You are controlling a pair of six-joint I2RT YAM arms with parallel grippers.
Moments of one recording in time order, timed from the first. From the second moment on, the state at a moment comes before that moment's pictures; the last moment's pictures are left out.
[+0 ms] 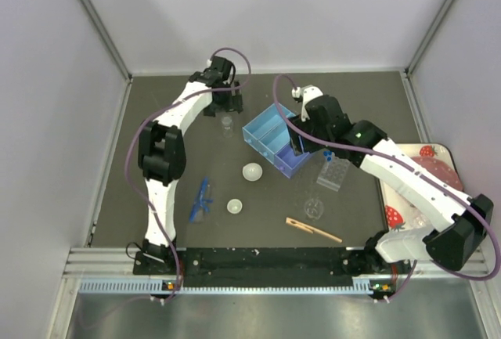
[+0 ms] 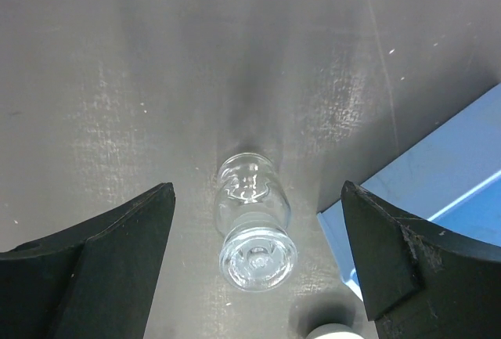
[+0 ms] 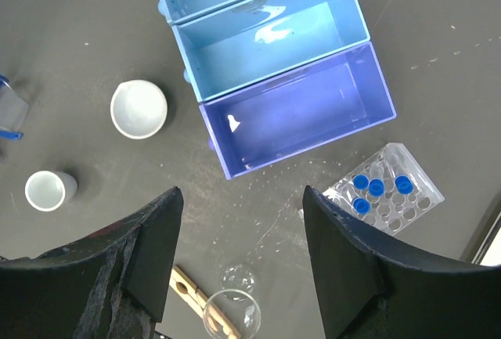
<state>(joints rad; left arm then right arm) -0.33 2.16 1.96 -0.79 -0.12 -0.40 0.73 1.30 1.30 -0.73 0.20 0.21</state>
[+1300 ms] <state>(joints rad) -0.33 2.22 1.85 -0.82 -0.08 -0.41 0.73 1.31 1.26 -0.67 0.16 0.22</state>
